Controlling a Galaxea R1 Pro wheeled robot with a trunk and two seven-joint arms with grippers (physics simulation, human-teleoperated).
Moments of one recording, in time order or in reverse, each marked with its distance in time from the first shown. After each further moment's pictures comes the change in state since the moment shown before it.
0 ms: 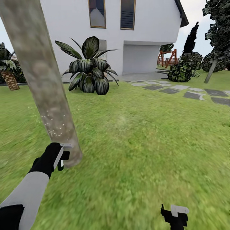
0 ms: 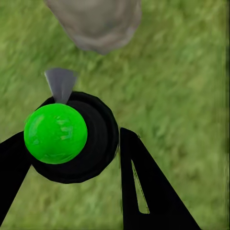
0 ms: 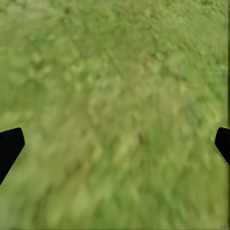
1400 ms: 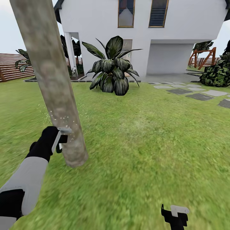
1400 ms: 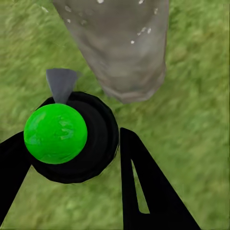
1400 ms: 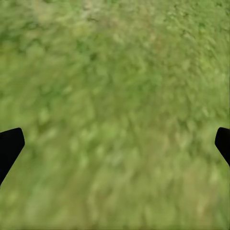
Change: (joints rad) left arm -0.141 0.014 -0.007 -0.070 -0.019 0.058 0.002; right arm 0.000 0.000 0.000 0.000 0.000 0.000 0.000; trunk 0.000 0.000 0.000
